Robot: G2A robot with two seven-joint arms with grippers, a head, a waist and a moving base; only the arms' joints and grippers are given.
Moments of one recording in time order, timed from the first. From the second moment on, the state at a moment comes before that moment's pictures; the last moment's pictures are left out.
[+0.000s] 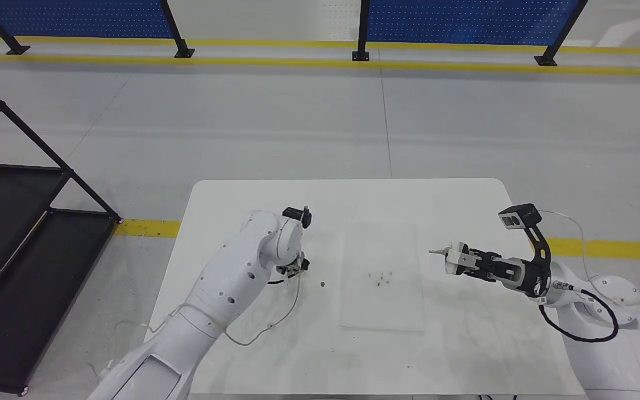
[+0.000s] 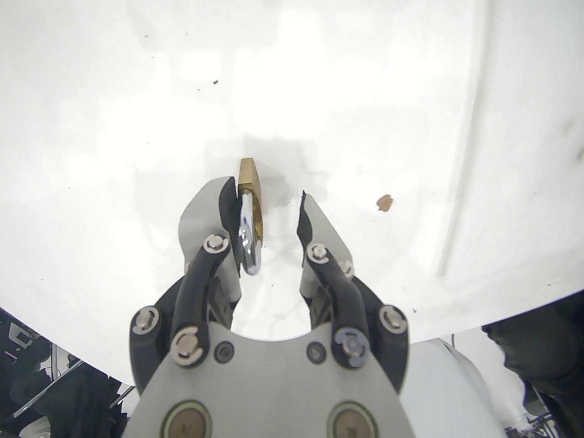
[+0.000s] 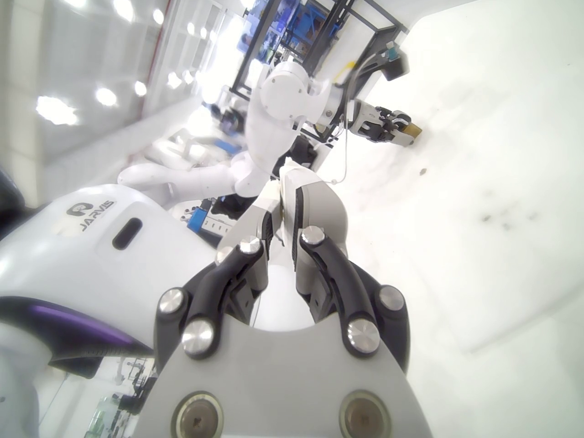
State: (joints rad) left arm 1.01 -1.30 -0.98 -1.45 1.08 0.29 -1.53; right arm -1.39 -0.98 1.54 -1.55 0.57 -0.44 1.38
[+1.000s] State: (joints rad) left arm 1.07 -1.25 -1.35 -1.45 0.29 0.12 -1.54; right arm -1.39 -0.98 1.54 -1.55 0.57 -0.44 1.38
